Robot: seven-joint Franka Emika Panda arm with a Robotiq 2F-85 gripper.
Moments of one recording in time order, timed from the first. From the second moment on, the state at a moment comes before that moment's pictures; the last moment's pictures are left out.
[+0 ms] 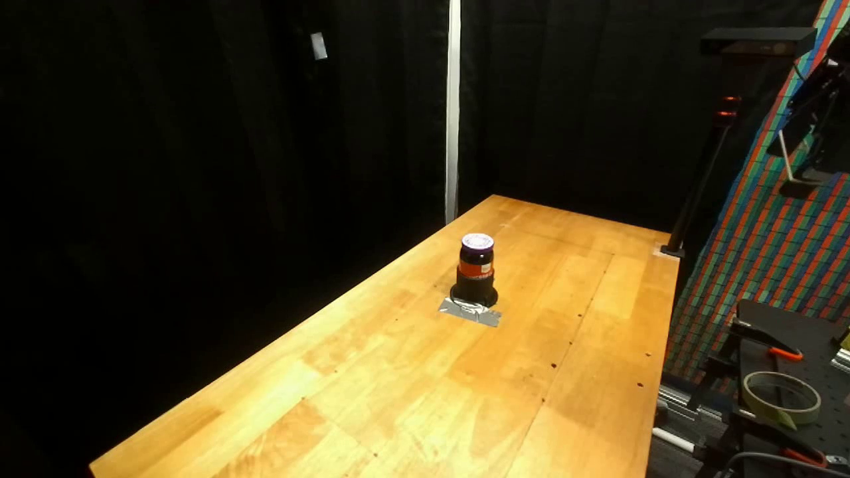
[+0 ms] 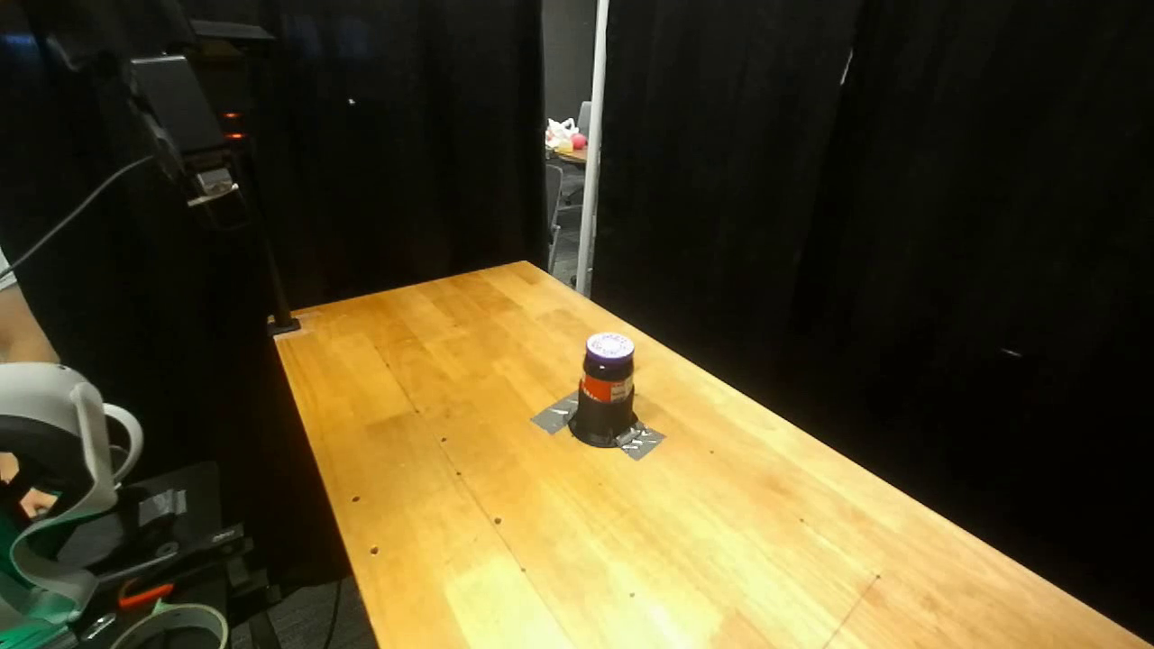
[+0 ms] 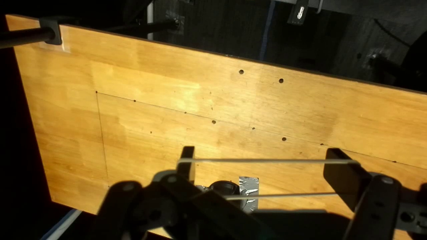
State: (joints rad) arm 0.17 -0.92 0.34 -2.69 -0.02 1.91 0.18
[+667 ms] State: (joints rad) arm 0.15 -0.74 0.35 -2.59 -0.02 1.94 0.19
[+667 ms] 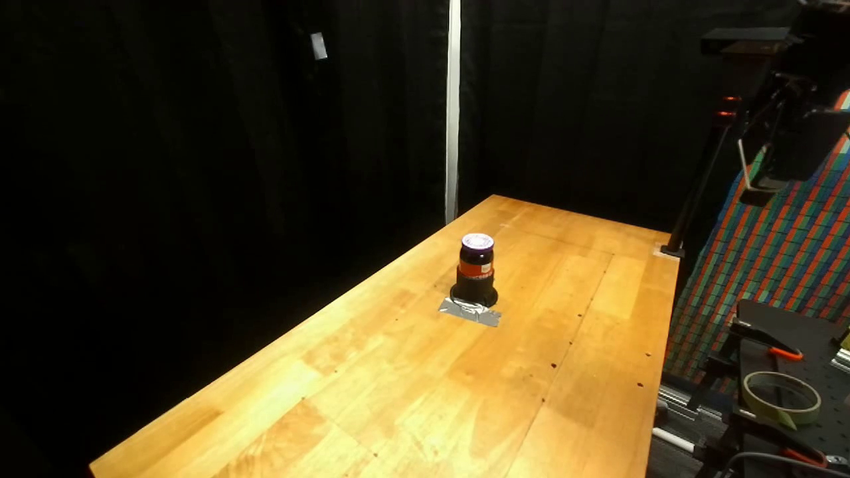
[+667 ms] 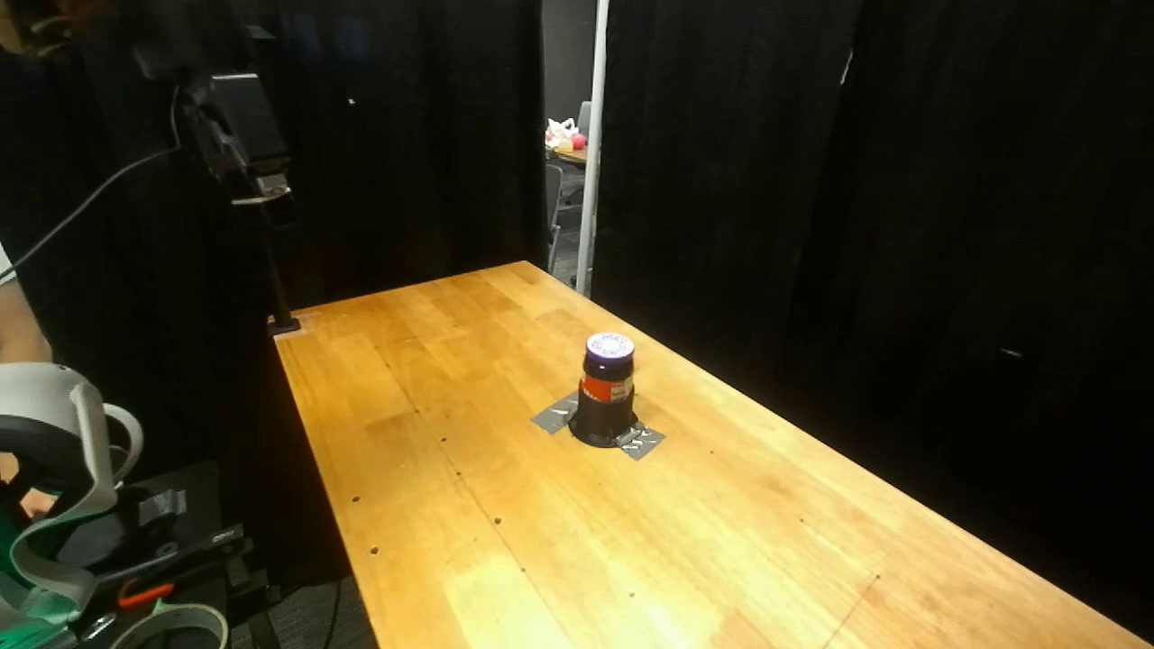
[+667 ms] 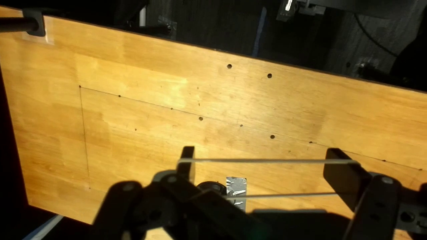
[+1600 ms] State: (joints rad) arm 0.00 0.13 0.34 -2.10 -0.27 2.36 0.42
